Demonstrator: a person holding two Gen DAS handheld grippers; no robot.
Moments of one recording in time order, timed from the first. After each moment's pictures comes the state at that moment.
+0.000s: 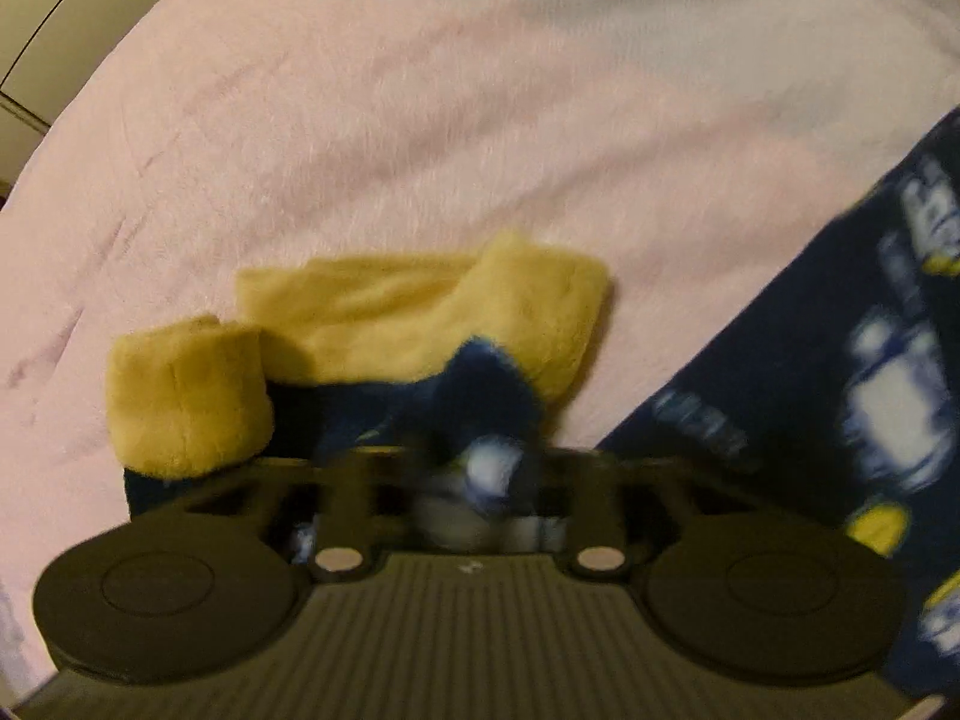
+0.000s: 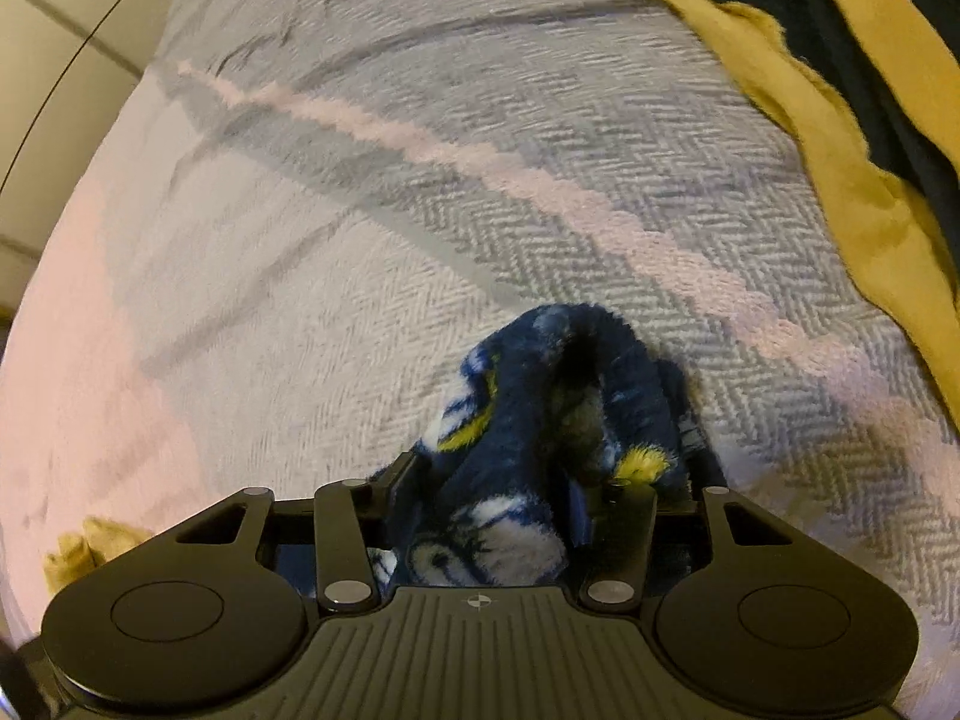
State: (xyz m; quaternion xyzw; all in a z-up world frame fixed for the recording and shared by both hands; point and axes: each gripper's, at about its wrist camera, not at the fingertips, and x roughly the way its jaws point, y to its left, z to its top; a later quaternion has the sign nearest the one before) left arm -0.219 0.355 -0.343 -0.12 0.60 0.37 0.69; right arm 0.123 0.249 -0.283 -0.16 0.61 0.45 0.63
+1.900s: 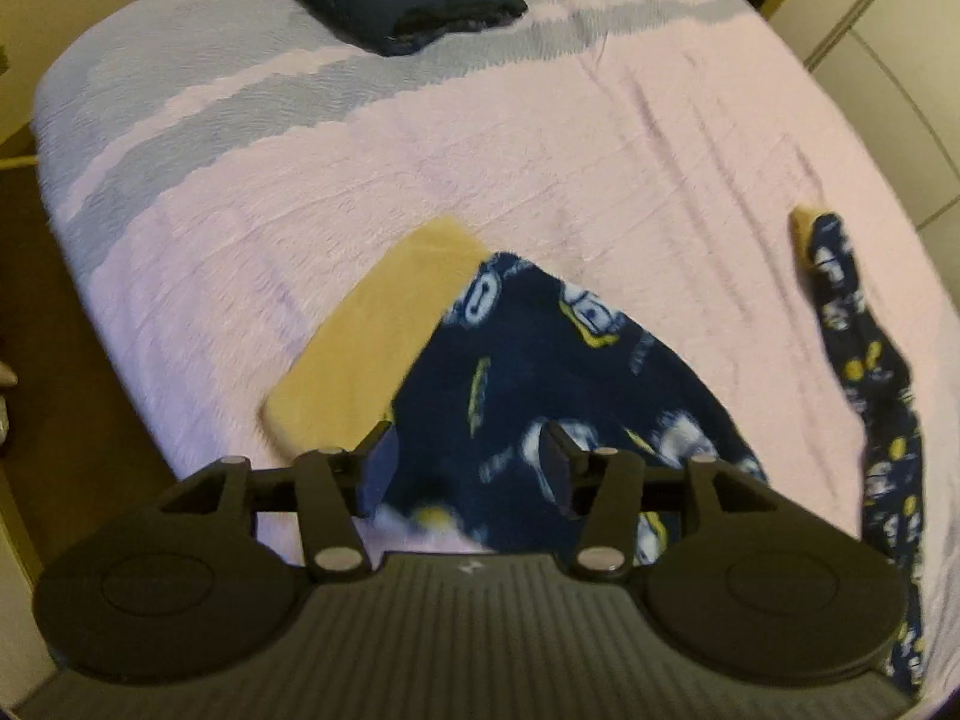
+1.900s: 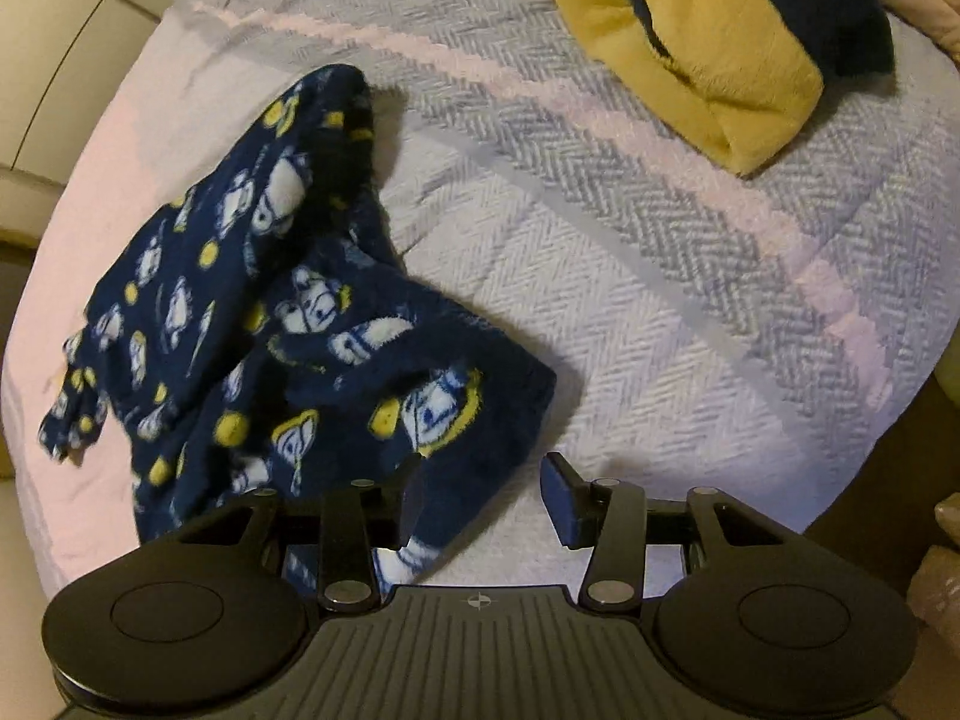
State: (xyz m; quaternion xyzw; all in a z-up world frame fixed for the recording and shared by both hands) left arm -0.694 0.011 -0.229 -0.56 0.12 0.74 0.36; right arm 0.136 0.034 -0.254 -0.16 0.65 0.45 0.59
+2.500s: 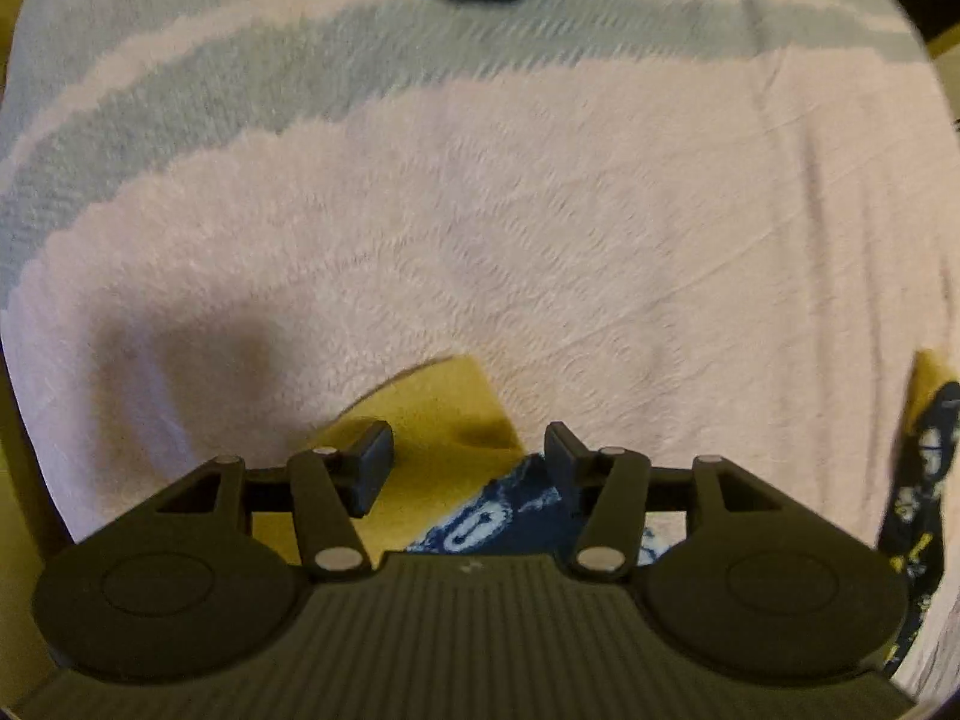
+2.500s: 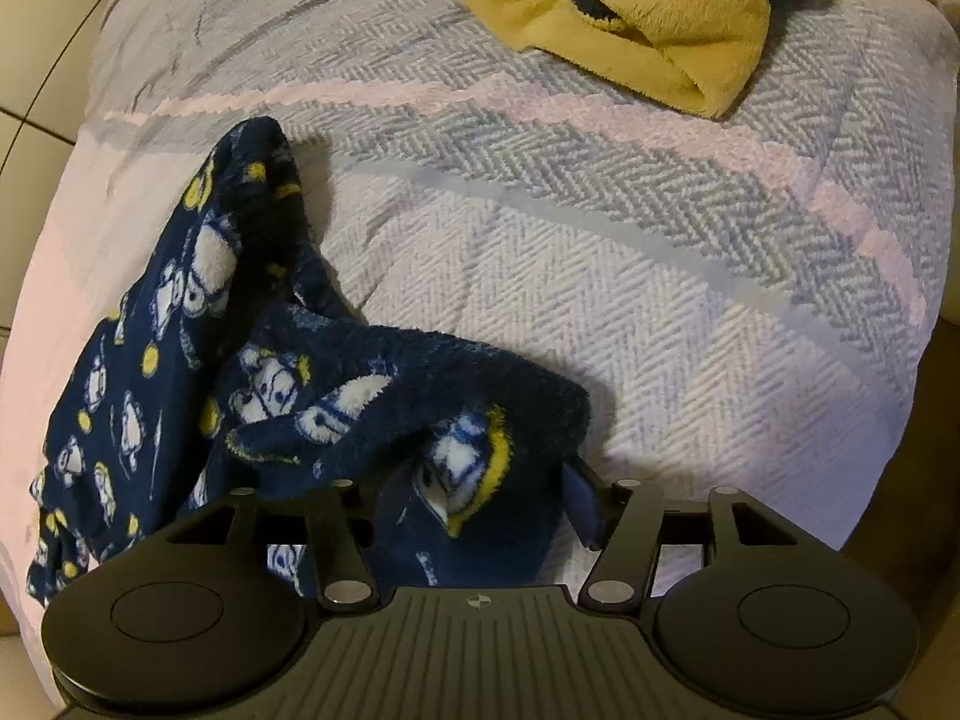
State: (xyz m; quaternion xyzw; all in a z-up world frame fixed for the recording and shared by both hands) left arm -0.793 0.126 -0.302 -0.67 0.09 0.71 0.21; right arm 0.117 0.044 -0.289 -0.08 0.65 0.36 0.66
